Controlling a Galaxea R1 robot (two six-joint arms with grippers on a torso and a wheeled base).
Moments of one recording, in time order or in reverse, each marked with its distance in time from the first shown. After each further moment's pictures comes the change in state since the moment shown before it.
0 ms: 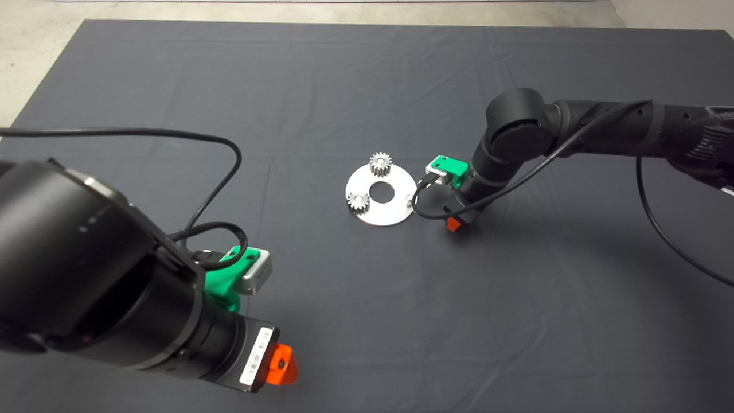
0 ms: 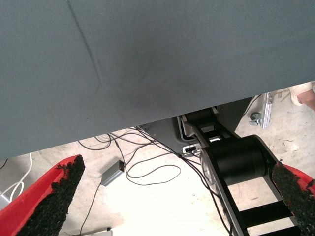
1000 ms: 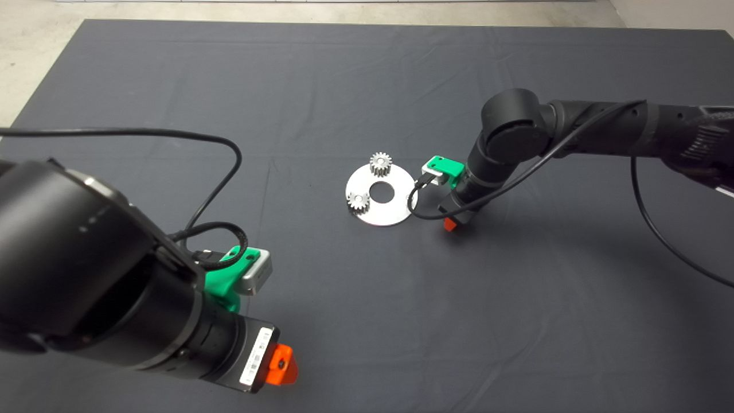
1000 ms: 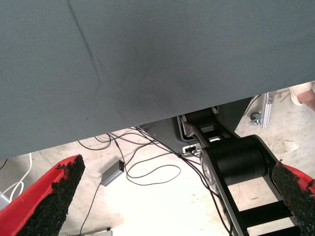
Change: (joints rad) left arm 0.000 0.000 0.000 0.000 0.000 0.000; right arm 0.000 0.011 0.000 0.000 0.000 0.014
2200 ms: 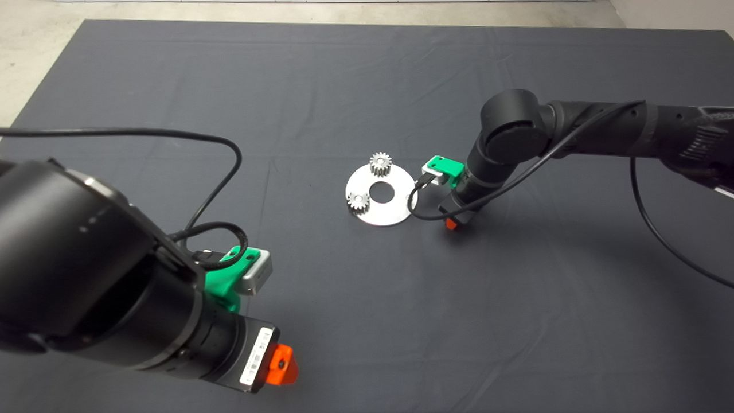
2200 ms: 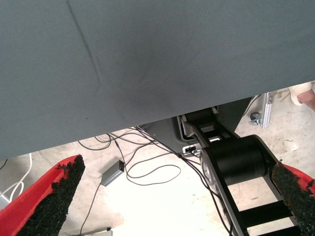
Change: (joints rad) left arm 0.000 0.000 0.000 0.000 0.000 0.000; right arm 0.000 0.010 0.000 -0.007 -0.012 0.017
